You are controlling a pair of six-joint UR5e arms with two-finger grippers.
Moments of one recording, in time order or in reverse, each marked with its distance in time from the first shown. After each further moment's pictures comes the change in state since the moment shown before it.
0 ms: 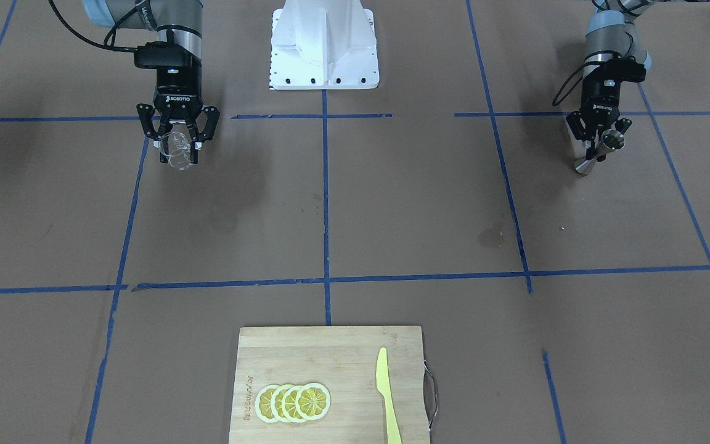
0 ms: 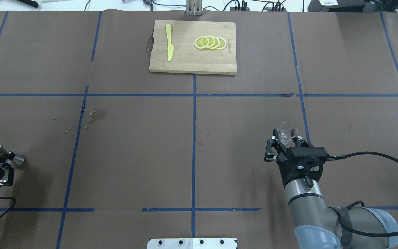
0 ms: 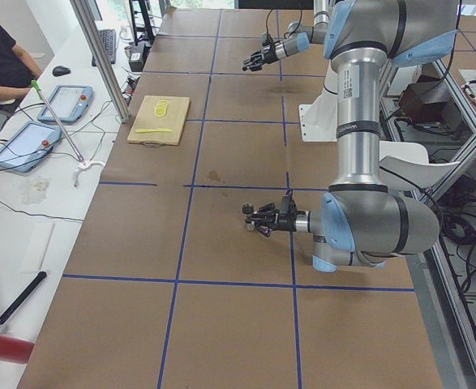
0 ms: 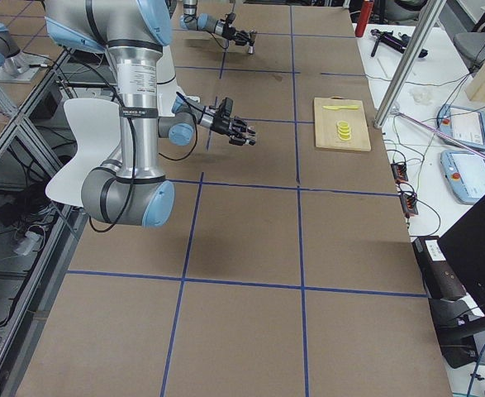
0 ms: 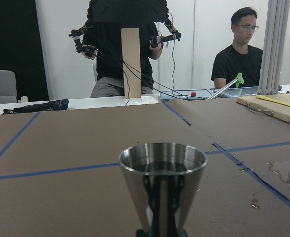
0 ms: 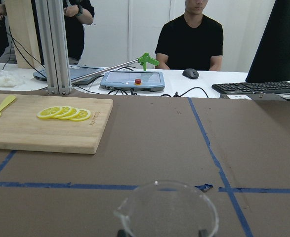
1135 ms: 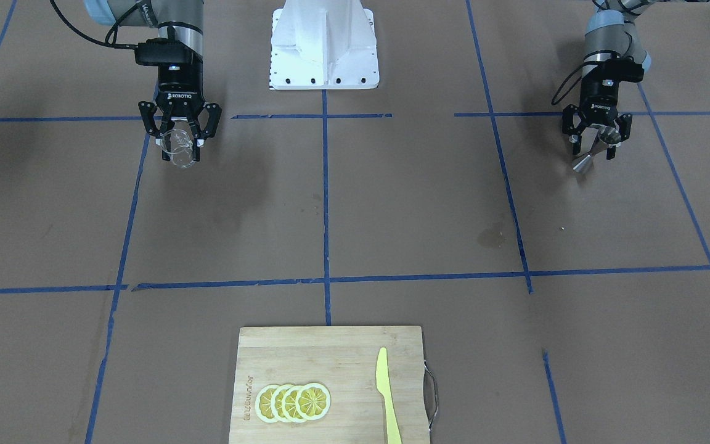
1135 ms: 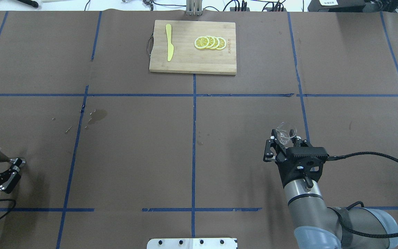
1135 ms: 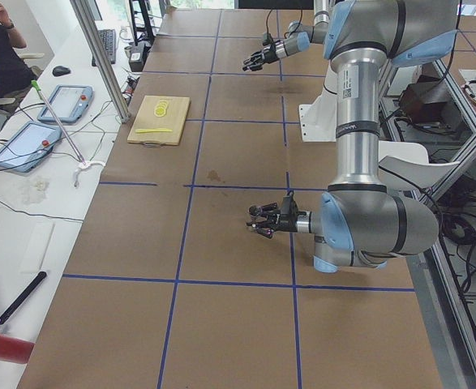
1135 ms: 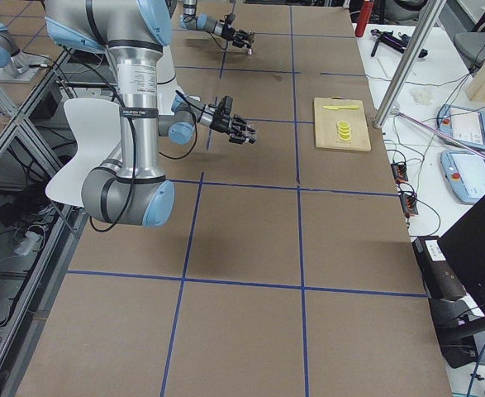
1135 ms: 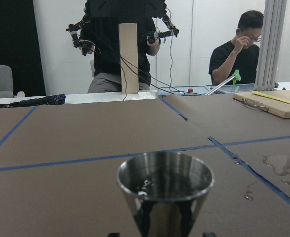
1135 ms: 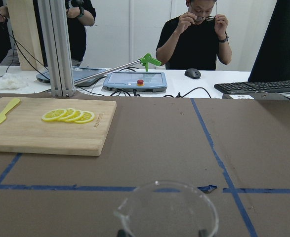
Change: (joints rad) left arm 0.012 0.000 0.005 0.001 0.005 0.002; right arm -0.002 0.003 0.011 0.000 0.000 0.000
